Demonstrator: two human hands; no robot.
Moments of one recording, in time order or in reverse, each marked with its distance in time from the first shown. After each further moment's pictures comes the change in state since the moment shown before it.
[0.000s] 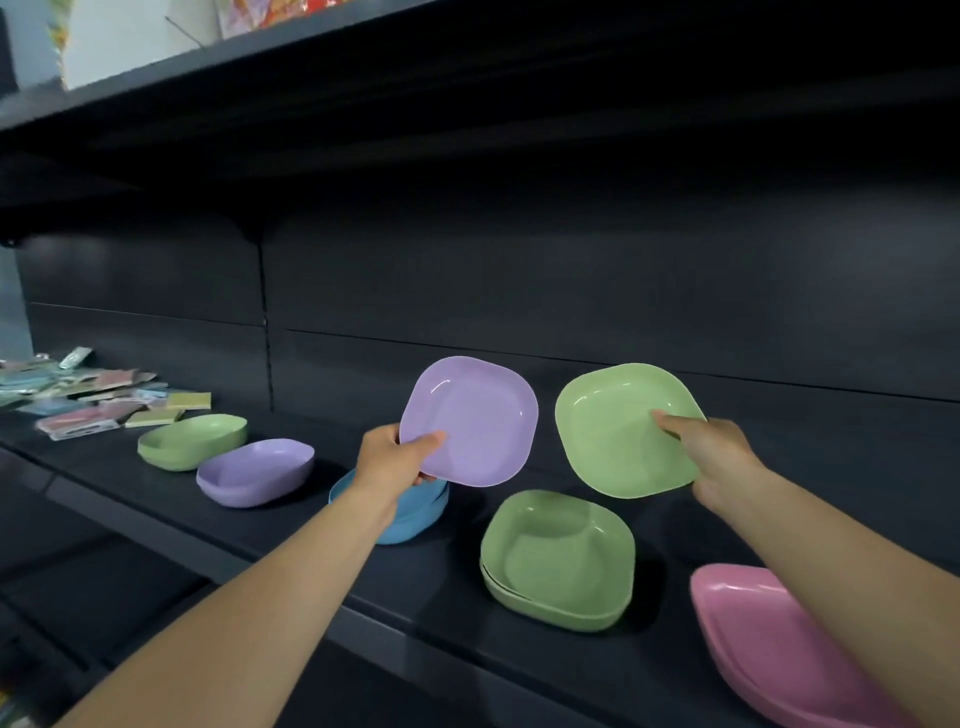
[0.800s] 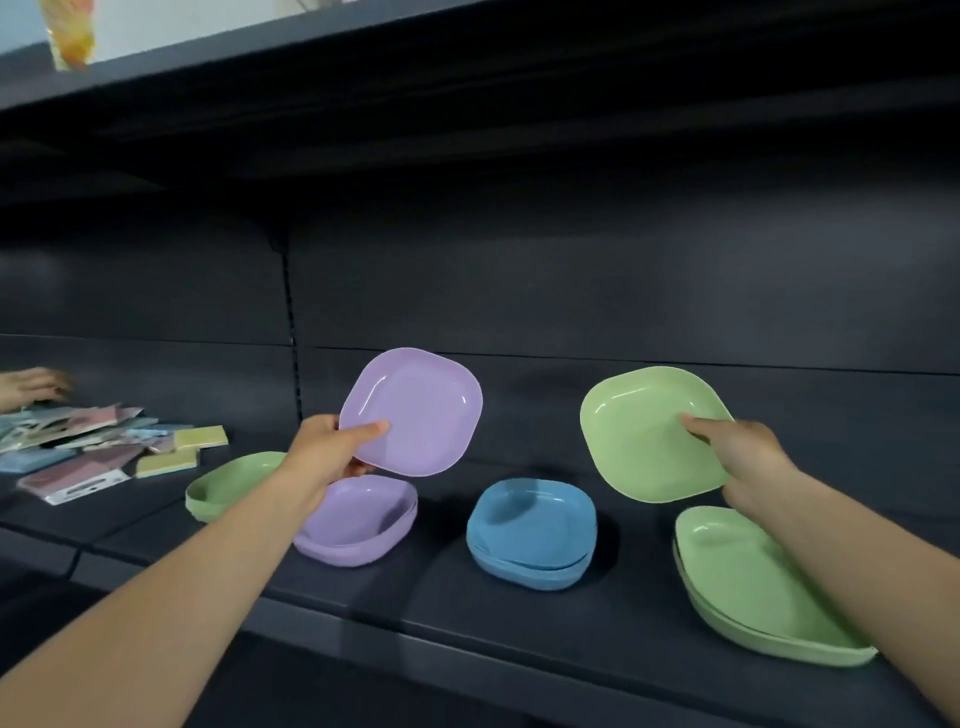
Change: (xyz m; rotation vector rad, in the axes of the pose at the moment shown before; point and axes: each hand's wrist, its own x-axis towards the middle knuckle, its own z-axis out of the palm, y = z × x) left_hand 0.157 -0.023 -0.204 -0.006 -0.163 -0.043; right_hand -0.046 0.018 0.158 -0.007 0.151 -0.005
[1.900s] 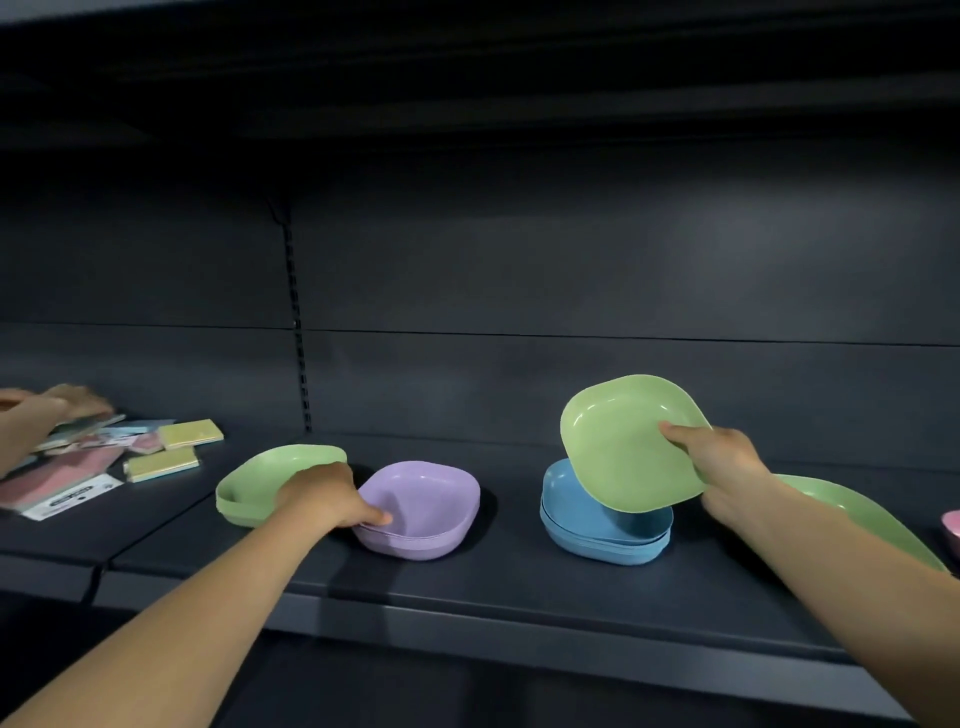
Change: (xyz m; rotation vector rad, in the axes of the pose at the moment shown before) left_hand 0.051 -0.057 -0.075 1.316 -0.215 -0.065; right_hand -0.058 0.031 0.093 0.013 0.094 0.020
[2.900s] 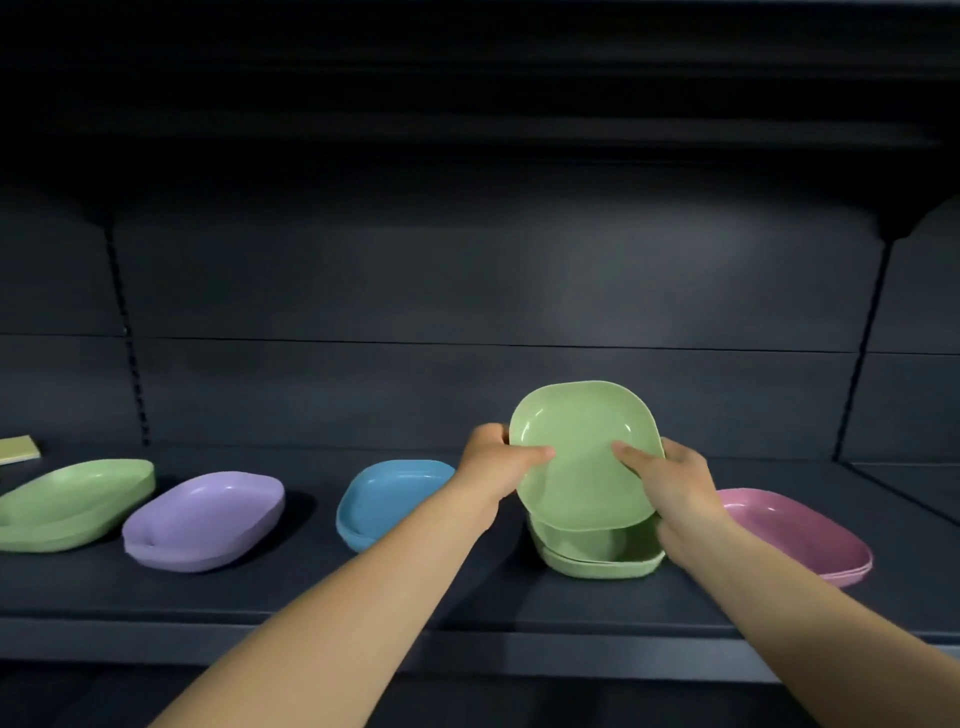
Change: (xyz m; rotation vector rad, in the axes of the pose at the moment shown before) left_hand -0.147 0.326 0.026 -1.255 -0.266 0.374; right_hand 0.010 -0.011 -0.175 -0.036 0.049 -0.092
